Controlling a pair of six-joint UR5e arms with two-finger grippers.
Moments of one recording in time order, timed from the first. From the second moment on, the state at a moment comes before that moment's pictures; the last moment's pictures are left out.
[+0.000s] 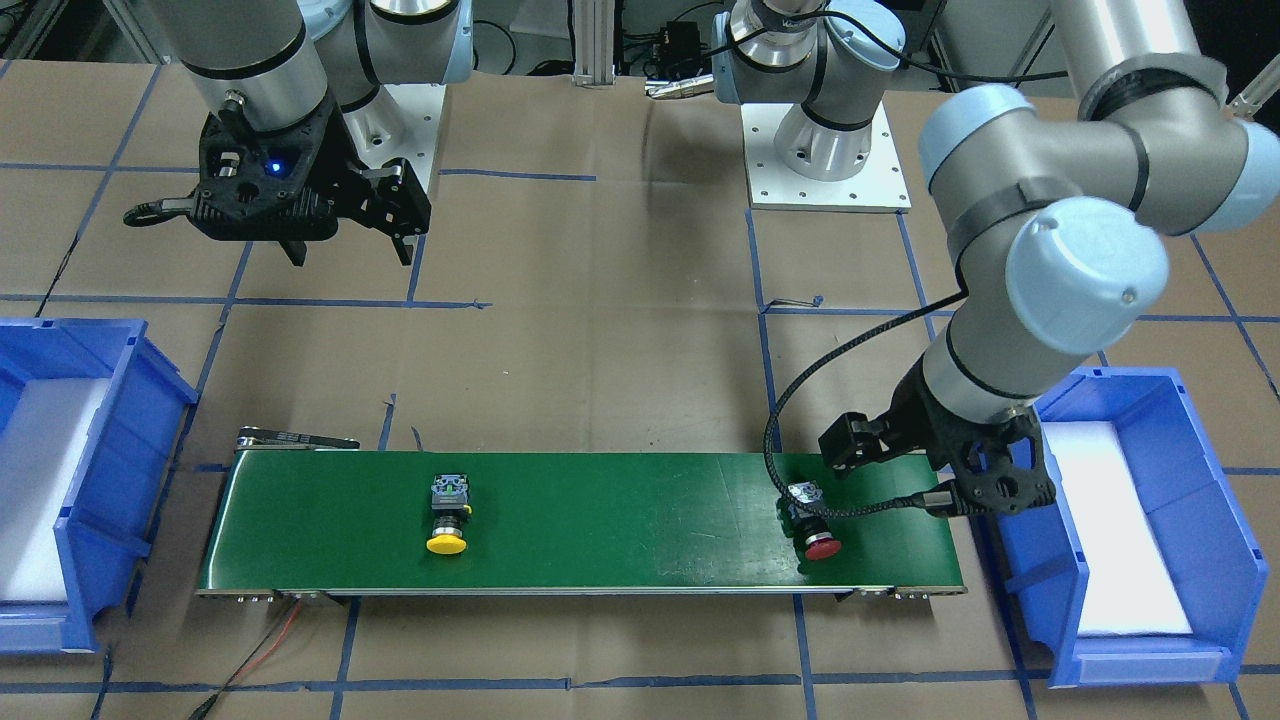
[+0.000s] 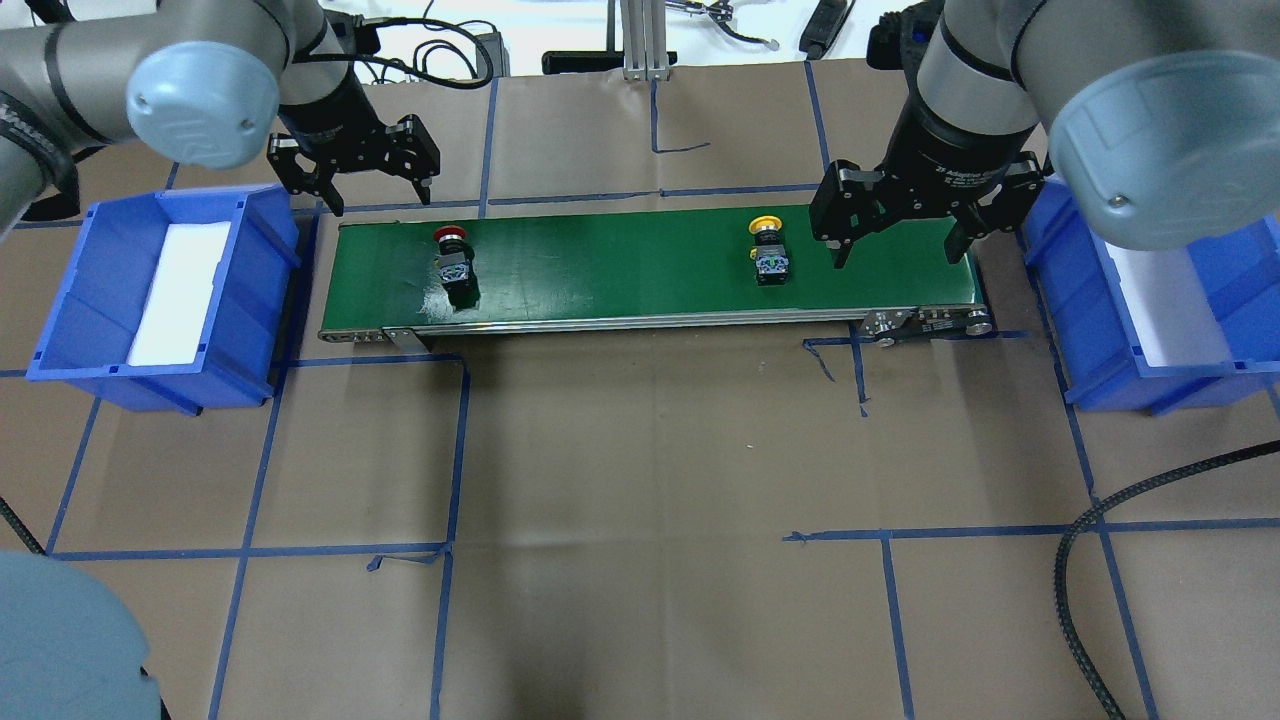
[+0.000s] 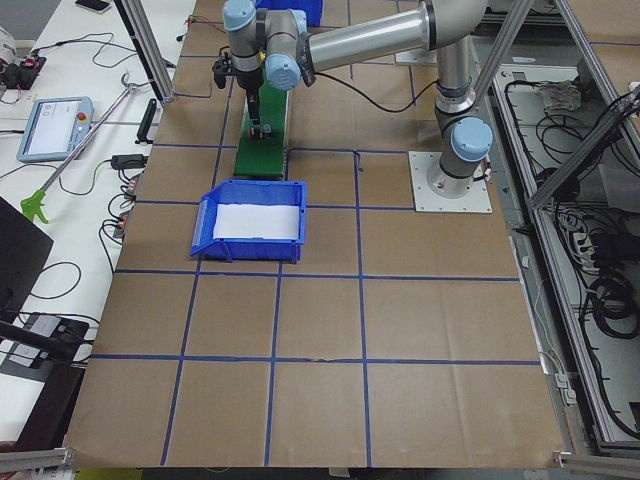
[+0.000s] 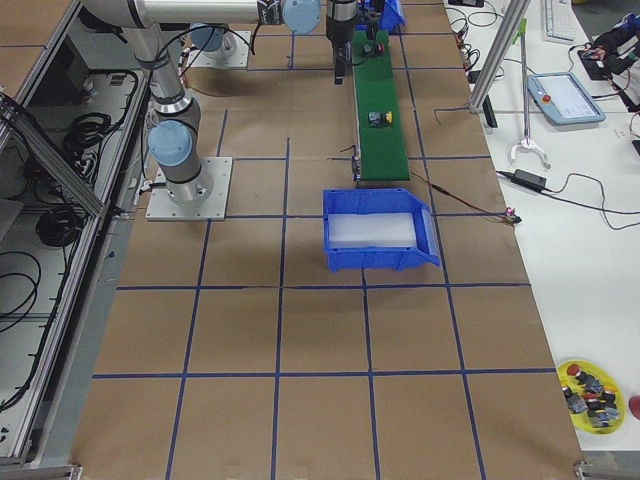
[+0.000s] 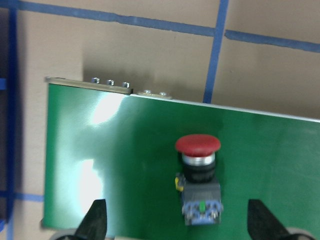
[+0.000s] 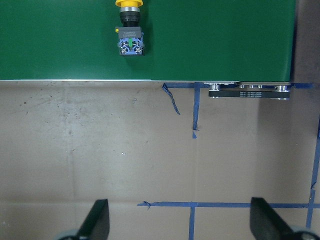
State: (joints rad) left arm -1.52 -1.90 -1.43 -1.40 1.57 -0.03; right arm 1.64 -1.57 1.62 -1.62 -1.55 0.06
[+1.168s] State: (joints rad) left arm -1.53 -1.65 -1.50 -1.60 1.57 0.09; right arm 1.61 -1.31 1.62 -2.07 -1.55 -0.02
